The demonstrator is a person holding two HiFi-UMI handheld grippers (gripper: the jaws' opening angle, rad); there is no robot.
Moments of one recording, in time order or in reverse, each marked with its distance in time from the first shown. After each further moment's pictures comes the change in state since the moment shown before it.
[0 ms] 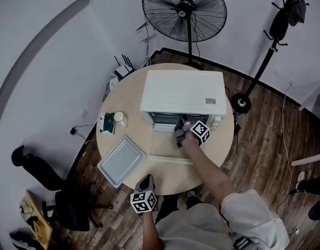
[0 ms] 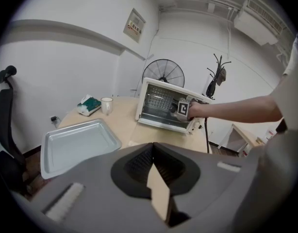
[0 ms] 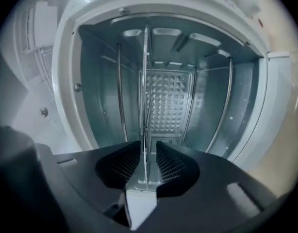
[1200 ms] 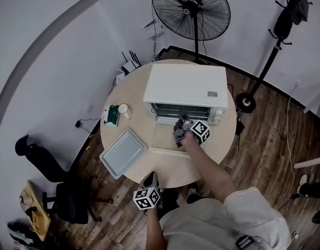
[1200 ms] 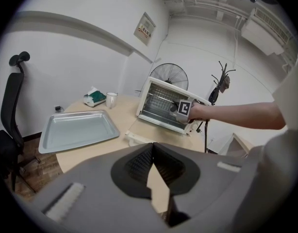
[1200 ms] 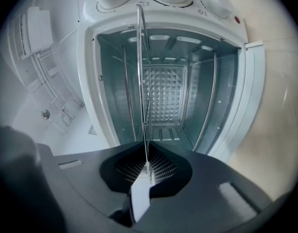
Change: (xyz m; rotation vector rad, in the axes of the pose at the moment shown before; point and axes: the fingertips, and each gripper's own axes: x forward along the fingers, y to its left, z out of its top) left arm -0.012 -0.009 -0.035 -0.105 -0.044 0.016; right arm -0.026 0.003 -0.035 0.062 0.043 0.014
